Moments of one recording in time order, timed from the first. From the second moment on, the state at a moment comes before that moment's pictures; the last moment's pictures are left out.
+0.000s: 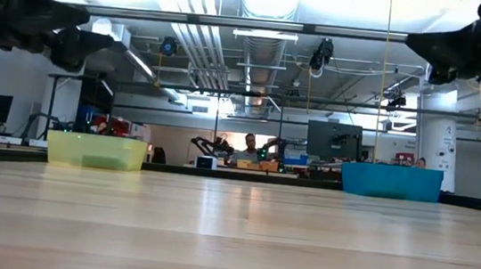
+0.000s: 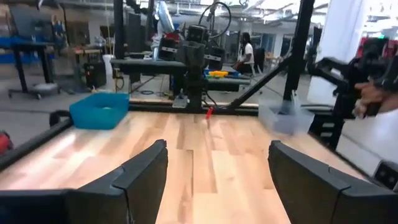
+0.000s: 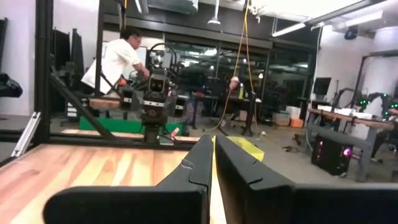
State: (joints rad) left arm 0.04 0.00 0.01 0.03 0.07 -0.07; right arm -0.03 0.14 0.01 0.35 0.09 -0.16
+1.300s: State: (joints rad) left arm 0.04 0.08 0.01 0.03 0.06 -0.01; right arm -0.03 0.14 0.01 0.34 0.09 0.05
